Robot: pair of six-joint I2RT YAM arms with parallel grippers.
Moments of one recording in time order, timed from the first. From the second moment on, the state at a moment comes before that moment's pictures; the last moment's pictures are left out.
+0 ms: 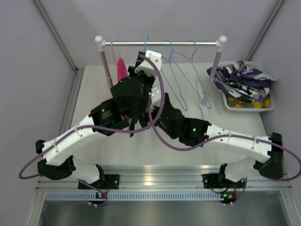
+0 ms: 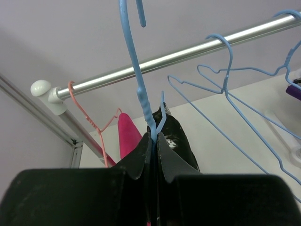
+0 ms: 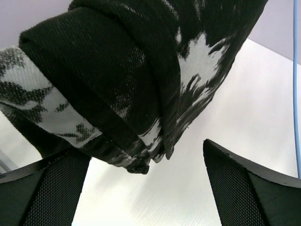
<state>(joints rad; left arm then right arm) -1.17 1.40 1.80 -0.28 -1.04 0.36 1.23 1.34 1.27 -0.22 0.58 0.12</state>
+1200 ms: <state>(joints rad) -1.18 1.35 1.71 -0.24 -1.07 0.32 1.21 1.36 1.31 -0.23 0.58 0.05</state>
